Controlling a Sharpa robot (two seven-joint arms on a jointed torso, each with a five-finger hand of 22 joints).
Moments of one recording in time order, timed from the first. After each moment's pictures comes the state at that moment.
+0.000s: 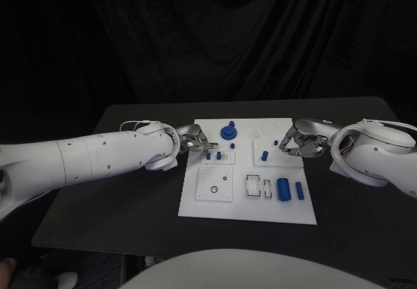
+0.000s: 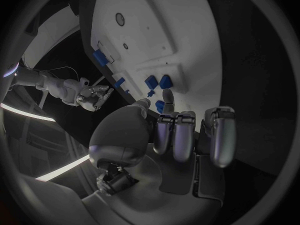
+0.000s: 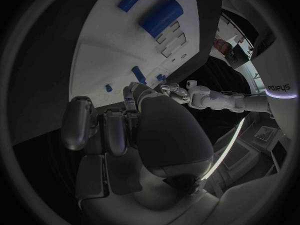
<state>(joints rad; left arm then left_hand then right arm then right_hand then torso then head) 1.20 -0.72 -0.21 1.34 -1.05 -0.21 -0.15 1.04 0.06 0.07 0.29 0.33 0.95 0.05 0.23 1.31 1.46 -0.03 1.57 1.31 1.47 -0.08 1.56 1.31 0.01 1.47 0.03 1.46 1.31 1.35 -0.89 -0.25 1.57 -1.35 -0.15 -0.16 1.49 -0.05 0.26 0.21 0.35 1.03 0.11 0.12 0.13 1.43 0.03 1.46 1.31 1.47 -0.04 1.43 1.31 0.05 1.45 0.07 1.24 1.31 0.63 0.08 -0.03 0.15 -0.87</state>
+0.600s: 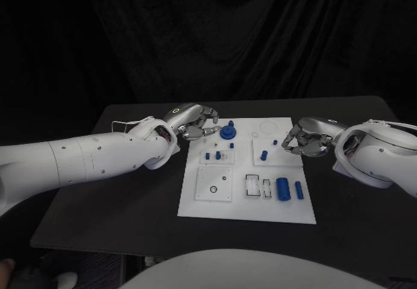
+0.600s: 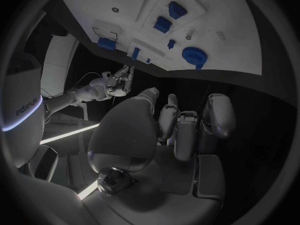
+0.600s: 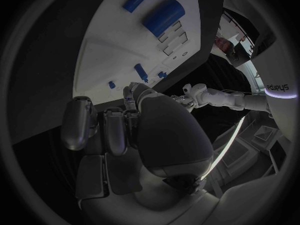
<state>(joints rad) 1.20 -0.74 -0.21 1.32 -1.23 -0.61 0.26 1.35 -0.02 0.16 0.29 0.36 0.67 0.12 0.24 1.31 1.20 0.06 1.25 1.31 1.42 0.02 1.48 1.31 0.09 1.20 0.11 1.16 1.31 1.35 -0.92 -0.25 1.59 -1.35 -0.18 -0.15 1.49 -0.05 0.26 0.21 0.35 1.03 0.11 0.12 0.13 1.43 0.03 1.46 1.31 1.47 -0.04 1.43 1.31 0.05 1.45 0.07 1.24 1.31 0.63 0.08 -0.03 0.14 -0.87</state>
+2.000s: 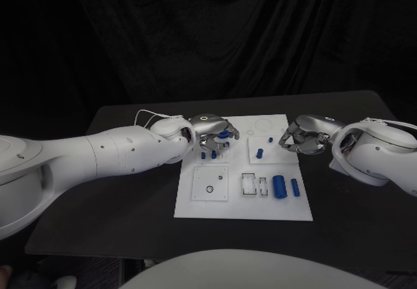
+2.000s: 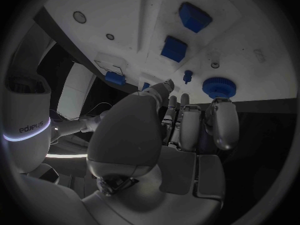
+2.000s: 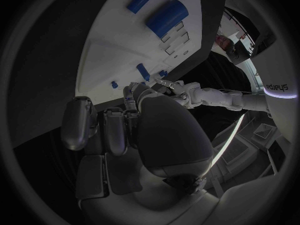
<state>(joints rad) 1.20 -0.54 -0.21 1.13 -1.46 -0.35 0.28 1.48 -0.09 0.40 0.07 0.12 0.72 0.04 0.06 0.61 0.63 0.09 0.40 0.62 1.39 0.02 1.43 1.31 0.08 1.37 0.12 1.33 1.31 1.35 -0.92 -0.25 1.59 -1.34 -0.21 -0.13 1.49 -0.05 0.26 0.21 0.36 1.04 0.11 0.12 0.13 1.43 0.03 1.46 1.31 1.47 -0.04 1.43 1.31 0.05 1.45 0.07 1.24 1.31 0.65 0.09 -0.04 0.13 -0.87</state>
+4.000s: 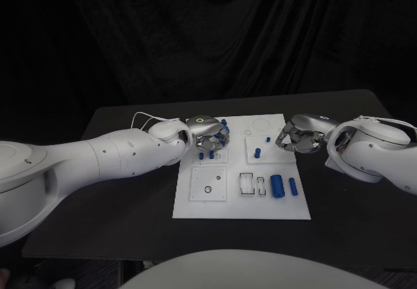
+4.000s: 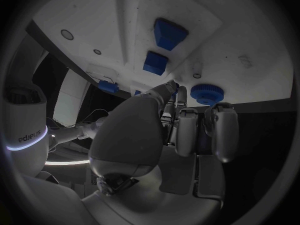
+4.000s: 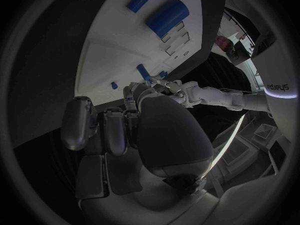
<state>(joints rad) 1.18 -0.52 -0.21 1.07 -1.51 -0.39 0.27 1.49 -0.03 0.38 0.01 0.14 0.98 0.08 0.09 0.54 0.86 0.03 0.49 0.59 1.45 -0.04 1.47 1.31 0.06 1.44 0.08 1.40 1.31 1.35 -0.91 -0.25 1.58 -1.34 -0.19 -0.13 1.49 -0.05 0.26 0.21 0.36 1.04 0.11 0.12 0.13 1.42 0.03 1.46 1.31 1.47 -0.04 1.43 1.31 0.05 1.45 0.07 1.24 1.31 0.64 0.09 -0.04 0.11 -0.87</state>
